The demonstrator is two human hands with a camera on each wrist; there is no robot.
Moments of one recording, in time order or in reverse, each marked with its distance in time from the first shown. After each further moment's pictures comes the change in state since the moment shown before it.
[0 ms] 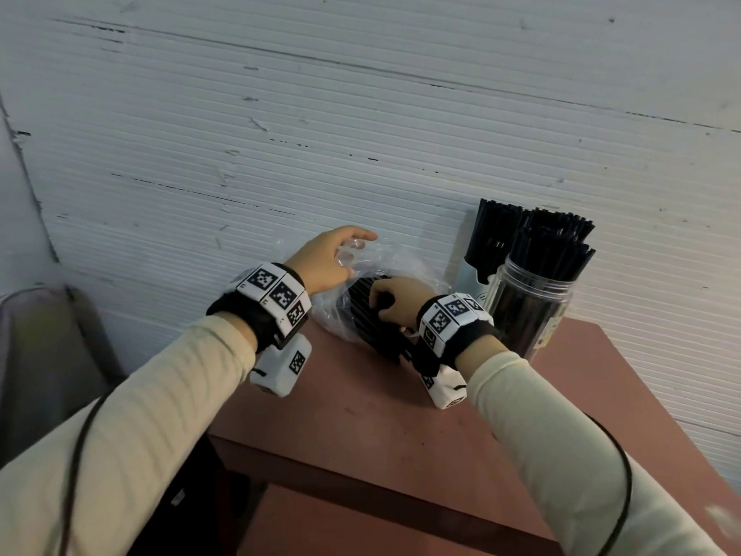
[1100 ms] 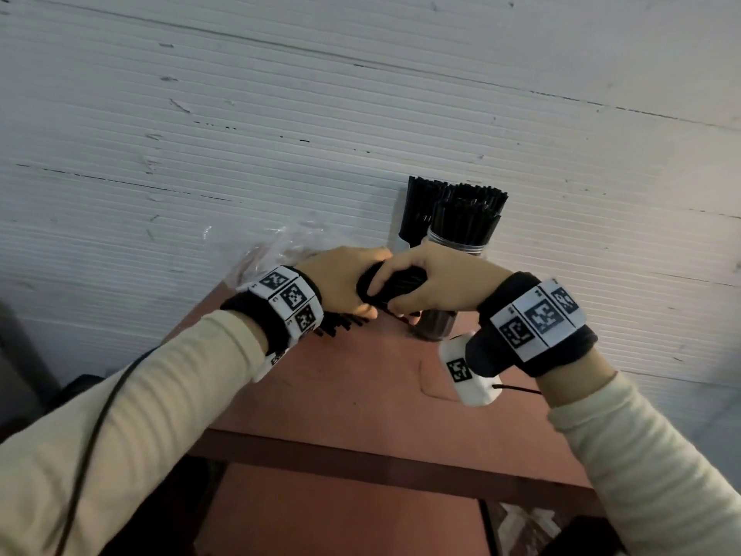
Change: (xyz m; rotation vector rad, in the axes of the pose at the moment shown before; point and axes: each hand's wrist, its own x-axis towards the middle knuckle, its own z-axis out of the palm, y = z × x) left_hand -0.008 0.063 0.086 0.474 -0.255 0.391; right_hand -0.148 0.024 -0.080 0.292 -0.041 -0.152
